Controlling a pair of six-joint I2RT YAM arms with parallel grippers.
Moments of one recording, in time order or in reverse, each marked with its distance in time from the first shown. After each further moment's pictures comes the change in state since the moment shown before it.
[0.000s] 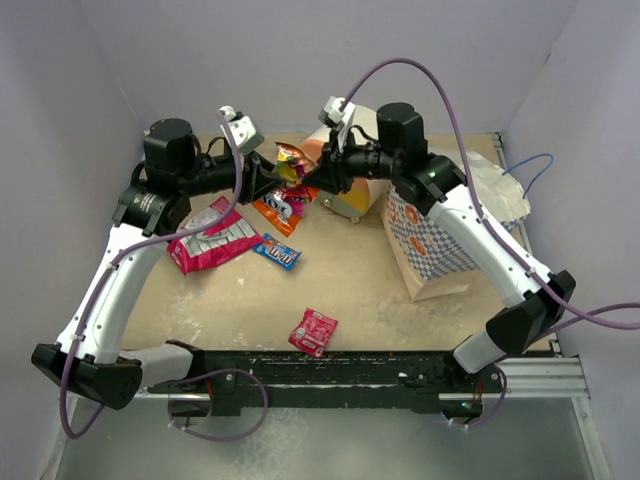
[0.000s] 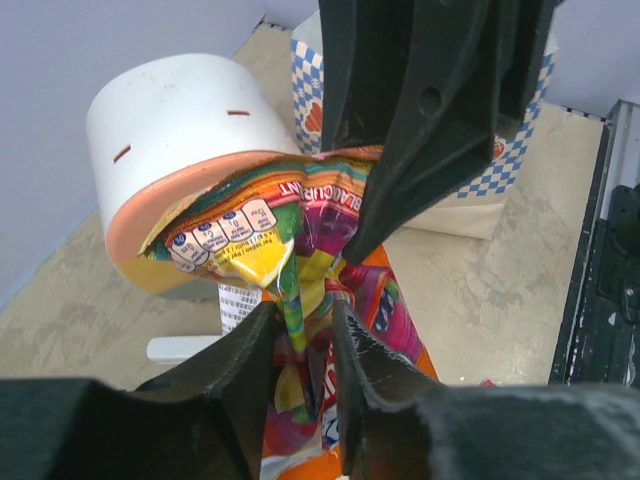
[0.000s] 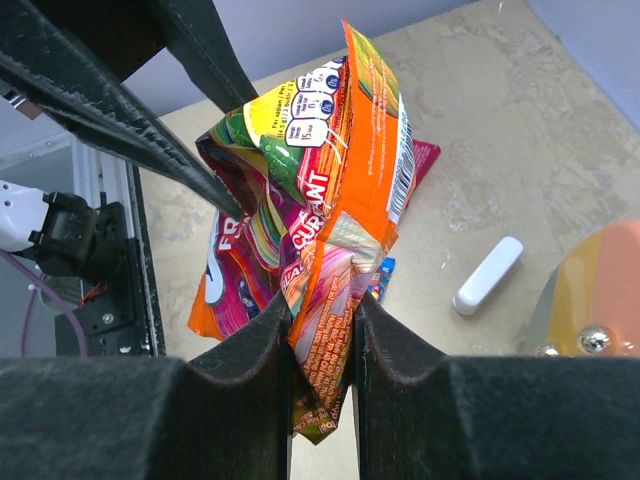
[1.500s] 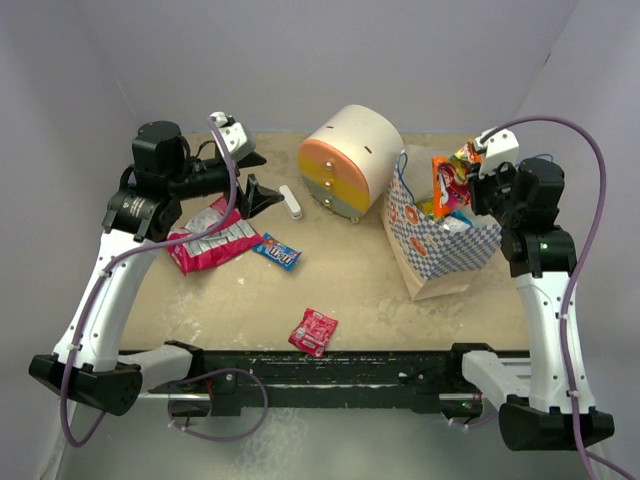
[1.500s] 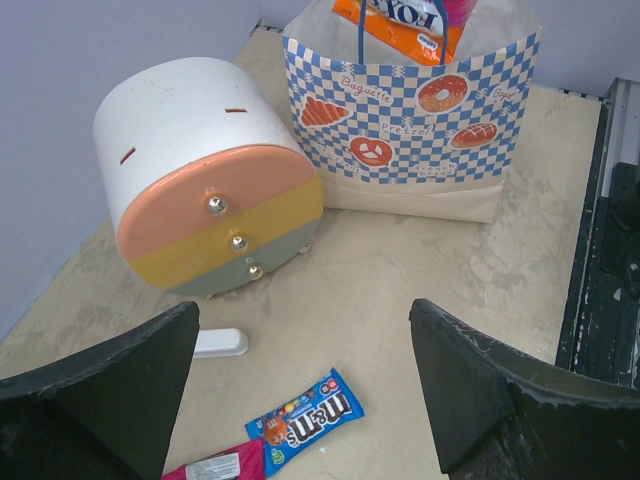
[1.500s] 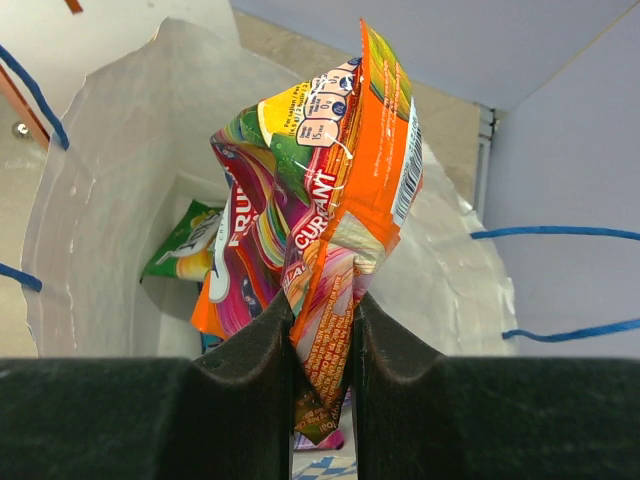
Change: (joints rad) left arm 0.051 -0.042 -0.002 -0.052 0.075 0.079; right arm -0.618 -0.589 -0.437 -0.177 0.509 -0.260
